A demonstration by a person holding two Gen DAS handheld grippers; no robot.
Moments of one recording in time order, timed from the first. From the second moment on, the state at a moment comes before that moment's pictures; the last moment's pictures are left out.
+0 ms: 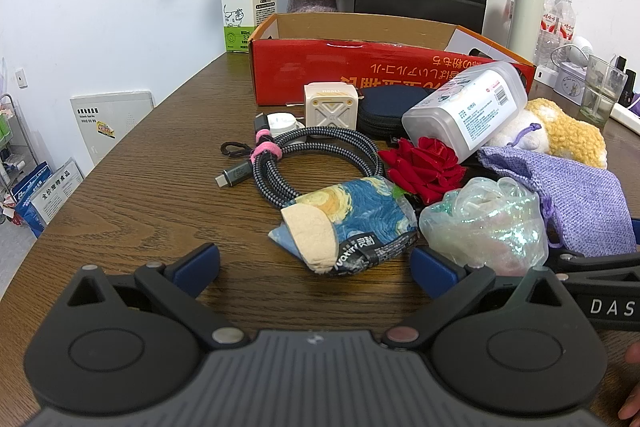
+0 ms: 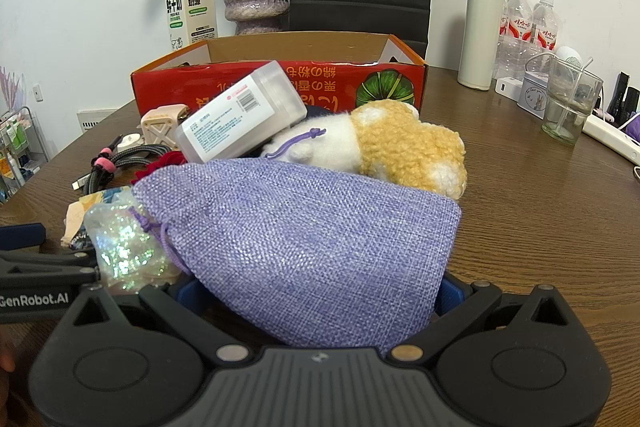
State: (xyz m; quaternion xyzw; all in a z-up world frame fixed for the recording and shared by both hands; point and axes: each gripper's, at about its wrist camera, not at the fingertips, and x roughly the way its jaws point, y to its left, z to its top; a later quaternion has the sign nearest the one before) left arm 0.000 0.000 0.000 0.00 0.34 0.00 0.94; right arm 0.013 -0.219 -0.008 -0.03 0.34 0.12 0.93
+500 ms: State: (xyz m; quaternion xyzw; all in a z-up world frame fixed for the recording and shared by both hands) left arm 0.000 0.000 0.000 0.00 0.34 0.00 0.94; right arm 0.013 -0.218 -0.007 -0.03 0.34 0.12 0.93
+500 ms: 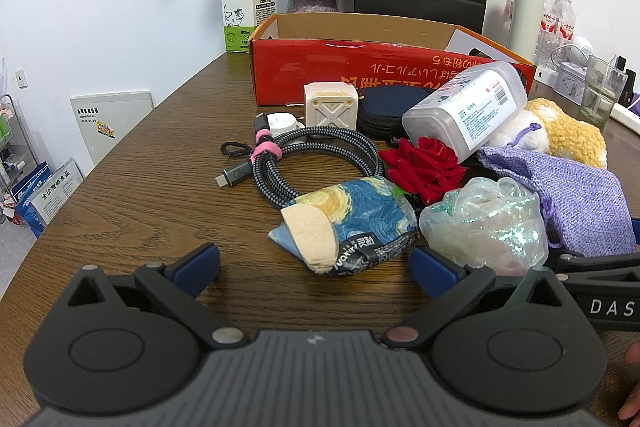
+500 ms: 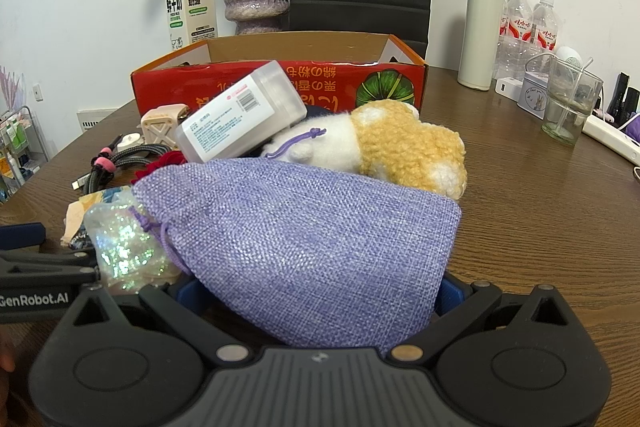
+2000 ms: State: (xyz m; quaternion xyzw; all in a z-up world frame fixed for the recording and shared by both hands) left arm -0.029 -0.034 0.012 -0.03 0.27 -0.14 0.95; right arm -0.028 -0.277 0.016 0.04 0.28 0.14 0.95
